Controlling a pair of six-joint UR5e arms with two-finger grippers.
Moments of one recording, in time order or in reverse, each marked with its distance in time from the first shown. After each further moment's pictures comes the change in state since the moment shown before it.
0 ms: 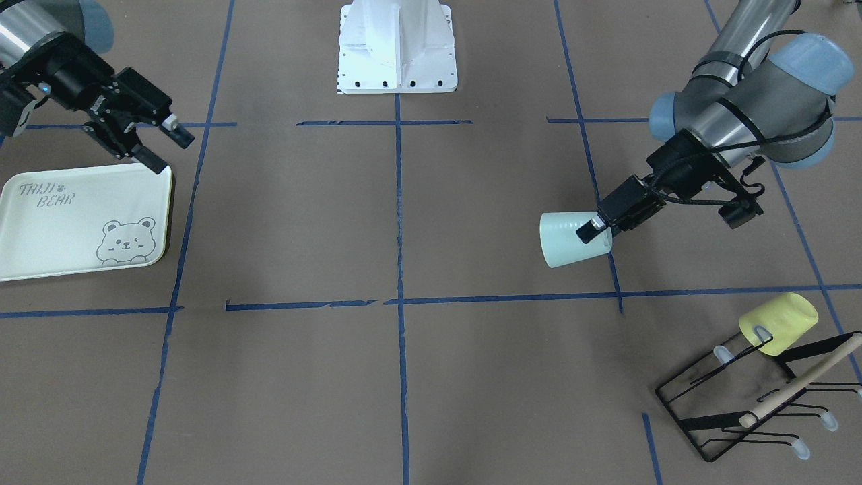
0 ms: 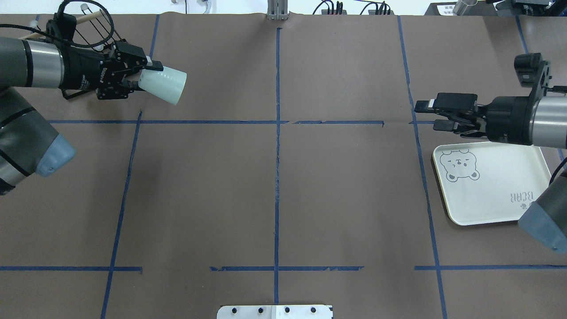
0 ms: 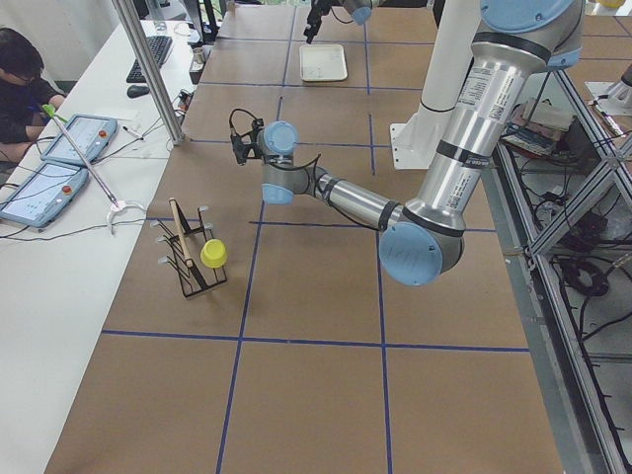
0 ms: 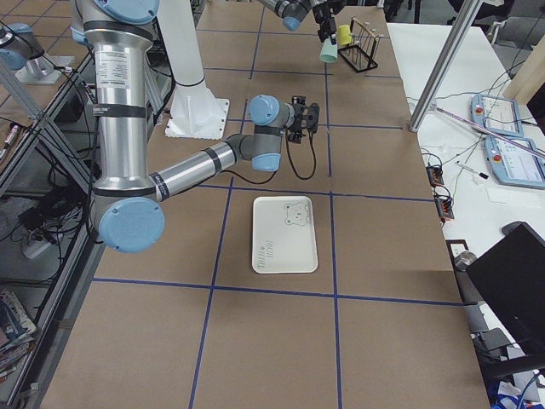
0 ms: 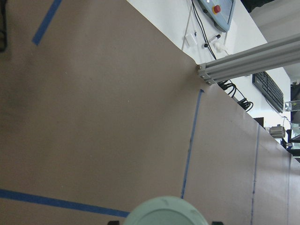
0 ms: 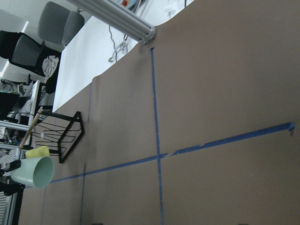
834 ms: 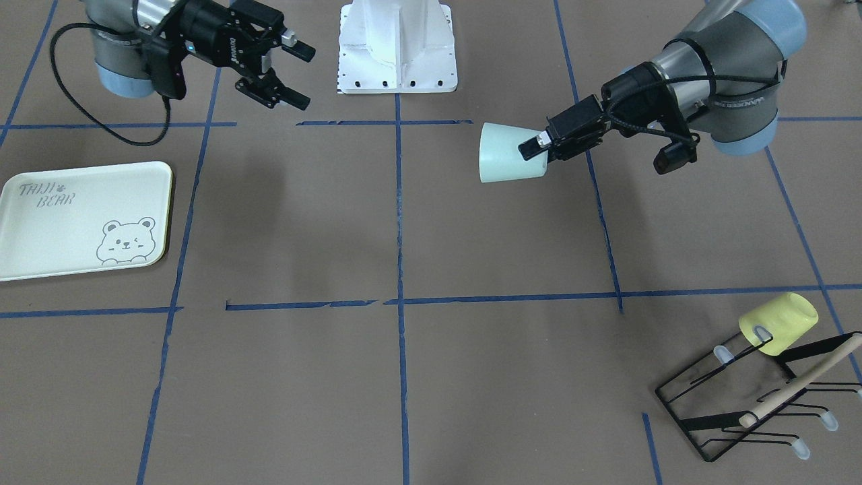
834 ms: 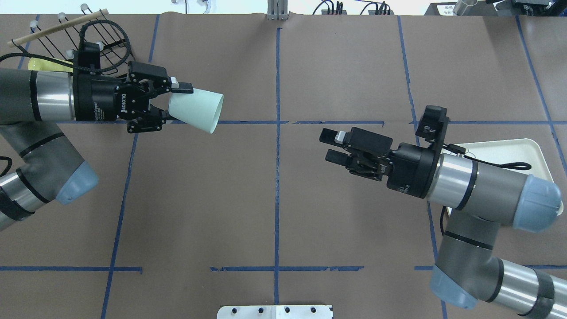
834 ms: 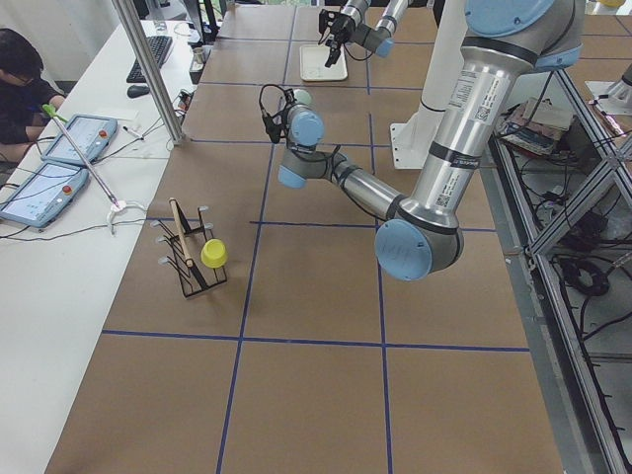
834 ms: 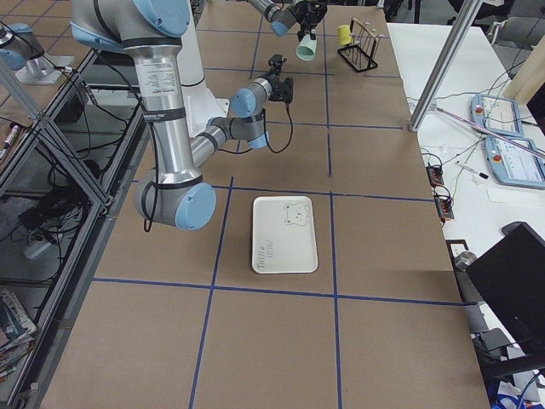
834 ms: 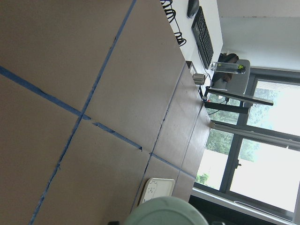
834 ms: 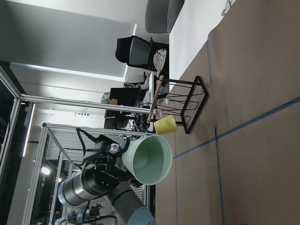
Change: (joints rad) left arm 0.121 -0.008 -0.081 -0.246 0.011 -0.271; right arm -0.351 0.254 -0.114 0.318 -0.376 0.126
